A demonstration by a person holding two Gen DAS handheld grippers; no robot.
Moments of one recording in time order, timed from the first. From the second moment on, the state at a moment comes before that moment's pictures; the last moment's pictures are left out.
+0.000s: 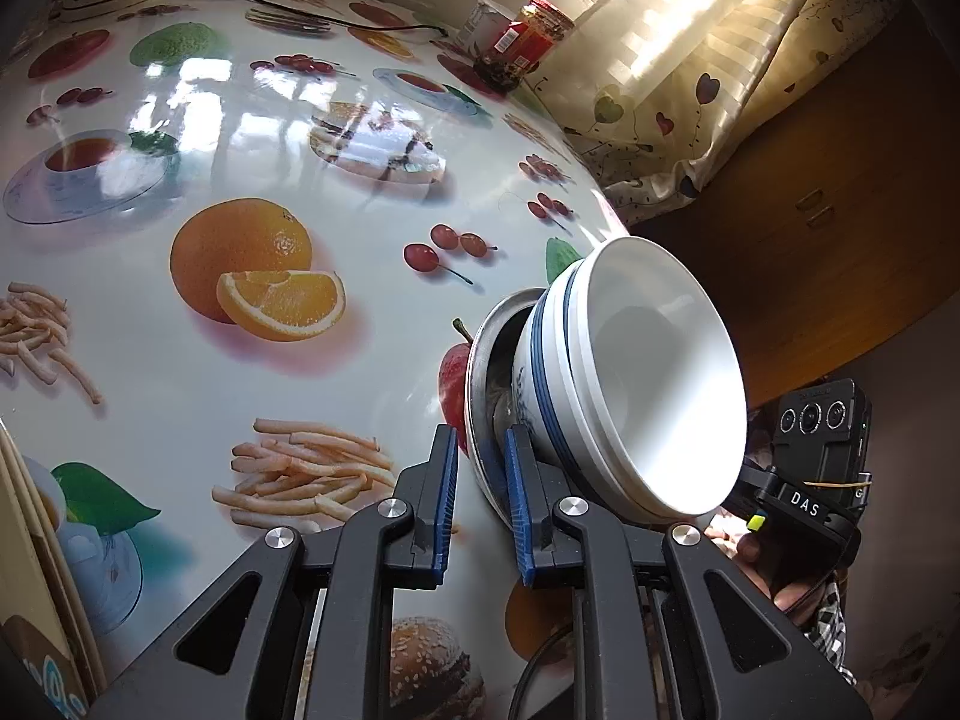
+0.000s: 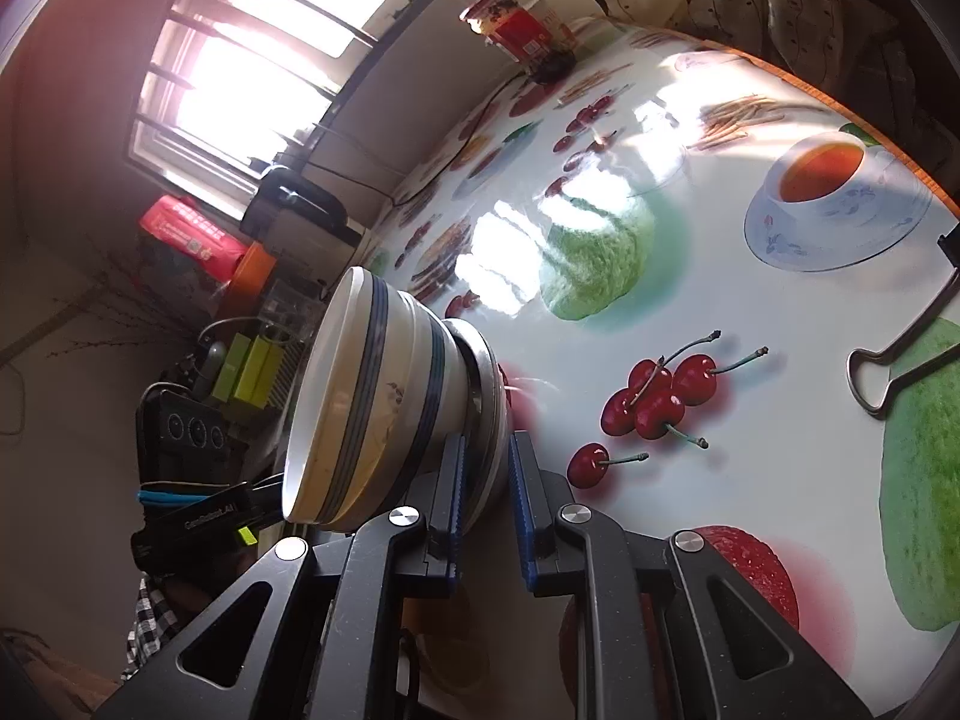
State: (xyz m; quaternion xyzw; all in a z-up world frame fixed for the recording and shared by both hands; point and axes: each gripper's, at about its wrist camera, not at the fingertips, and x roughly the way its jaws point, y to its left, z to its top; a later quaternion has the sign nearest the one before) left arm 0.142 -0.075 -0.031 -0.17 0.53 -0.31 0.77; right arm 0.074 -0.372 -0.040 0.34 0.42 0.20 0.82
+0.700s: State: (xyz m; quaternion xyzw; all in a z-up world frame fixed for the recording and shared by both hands) left arm 0.145 -0.072 -0.034 -0.19 0.53 -0.32 0.76; right arm 0.070 -0.391 -0.063 0.45 0.40 0.25 0.76
